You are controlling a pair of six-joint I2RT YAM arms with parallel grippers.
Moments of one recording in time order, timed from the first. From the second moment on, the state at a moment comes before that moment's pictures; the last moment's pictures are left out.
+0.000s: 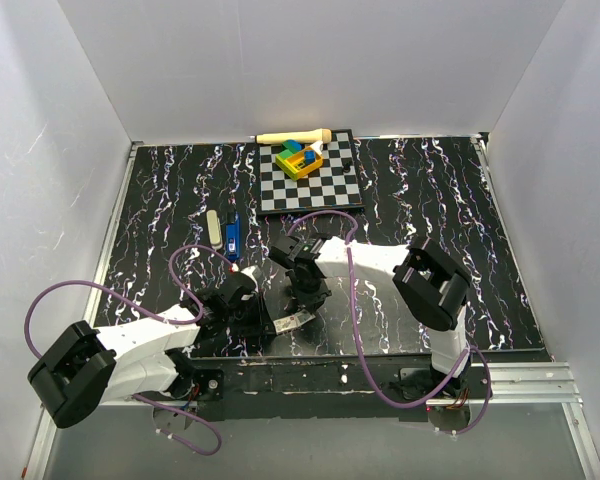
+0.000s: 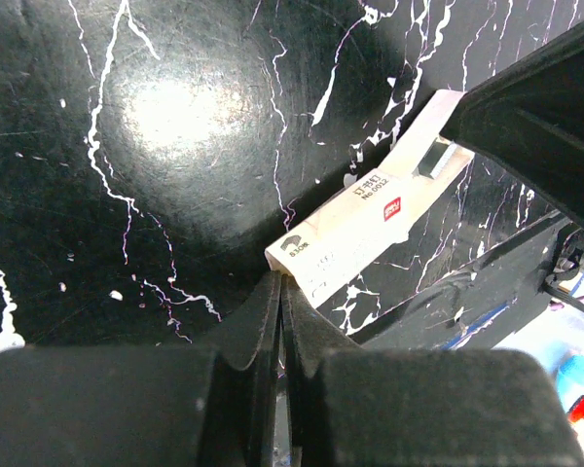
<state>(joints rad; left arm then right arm) -0.80 1.10 0.34 -0.14 0.17 -0.89 1.04 1.94 1.36 -0.87 0.04 0.66</state>
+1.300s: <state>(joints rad) -0.82 1.11 0.34 -0.14 0.17 -0.89 1.06 1.93 1.35 -0.87 0.06 0.64</state>
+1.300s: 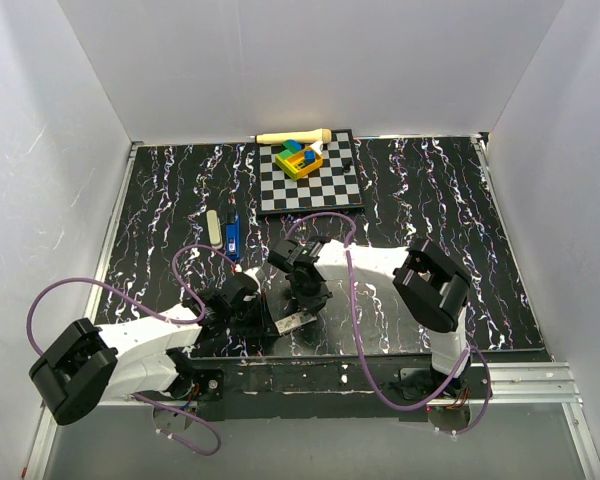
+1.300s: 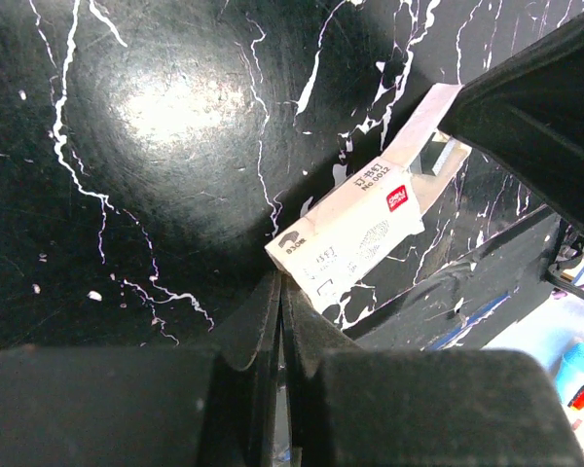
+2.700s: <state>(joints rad) -0.82 1.14 0.36 -0.13 0.17 -0.87 1.10 1.94 1.40 -0.94 0.08 0.62</state>
